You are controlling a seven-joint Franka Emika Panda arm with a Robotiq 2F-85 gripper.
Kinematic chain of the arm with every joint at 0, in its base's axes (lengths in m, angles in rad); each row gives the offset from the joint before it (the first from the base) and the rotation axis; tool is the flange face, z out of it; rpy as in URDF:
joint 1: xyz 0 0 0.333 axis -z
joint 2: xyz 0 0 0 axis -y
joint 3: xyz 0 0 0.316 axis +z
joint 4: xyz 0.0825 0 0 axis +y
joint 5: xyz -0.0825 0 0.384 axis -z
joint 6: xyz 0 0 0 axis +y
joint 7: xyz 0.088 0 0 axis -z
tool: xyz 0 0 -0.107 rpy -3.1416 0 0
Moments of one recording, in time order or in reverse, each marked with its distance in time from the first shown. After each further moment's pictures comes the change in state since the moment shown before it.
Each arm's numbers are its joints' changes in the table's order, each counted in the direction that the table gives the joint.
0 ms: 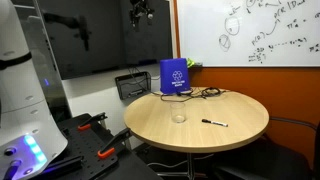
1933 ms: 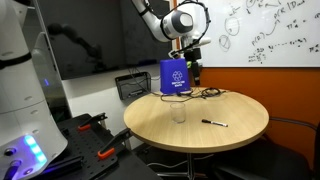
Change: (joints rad) arm 0.038 -0.766 -0.293 -0.207 0.046 -0.583 0.766
